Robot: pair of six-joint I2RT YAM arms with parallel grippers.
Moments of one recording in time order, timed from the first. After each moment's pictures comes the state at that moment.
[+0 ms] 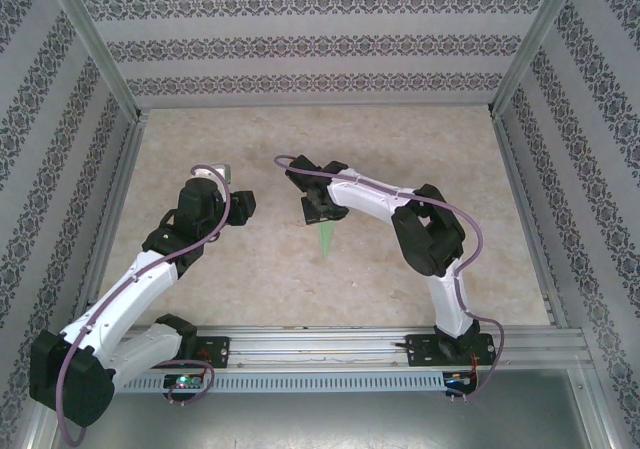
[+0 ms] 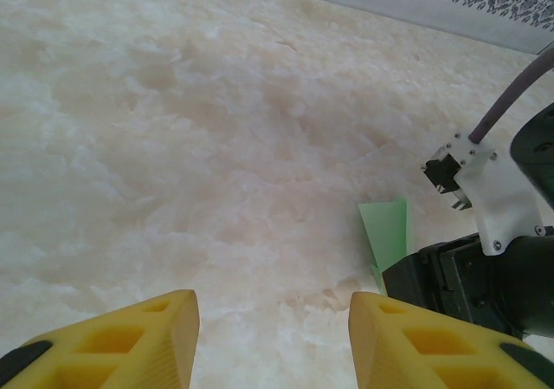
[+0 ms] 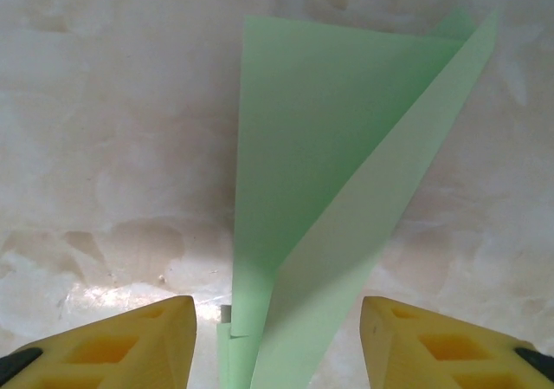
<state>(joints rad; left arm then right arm) -0.35 0.99 0.71 -0.27 -0.02 -0.42 0.75 2.10 1.61 -0.88 0.17 0.57</state>
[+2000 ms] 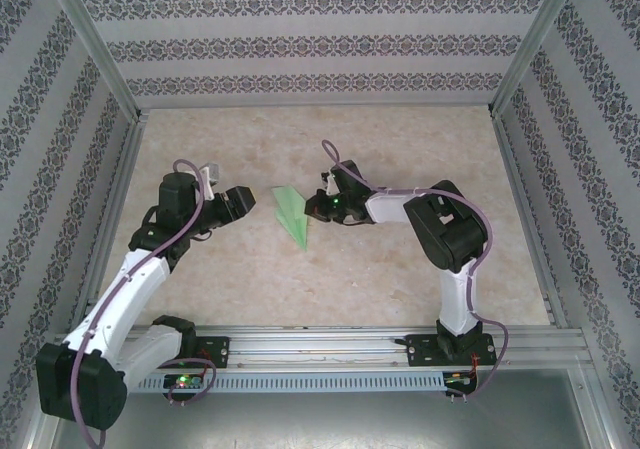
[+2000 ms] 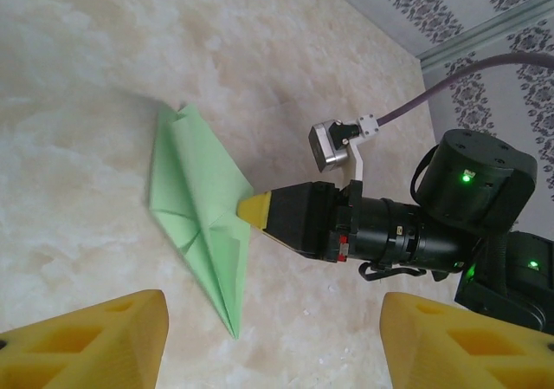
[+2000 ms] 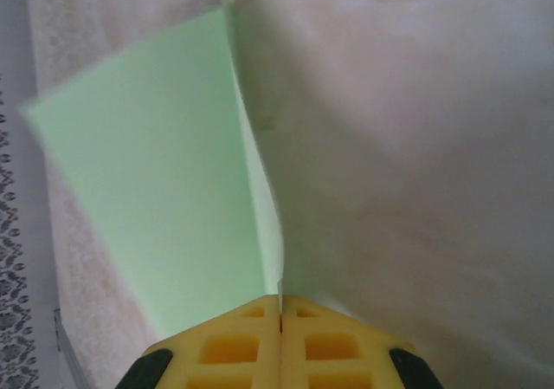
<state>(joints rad) -0.17 1.00 0.73 -0.32 0.43 -0.66 0.54 2.02 1.09 0.11 -0.53 0.84</state>
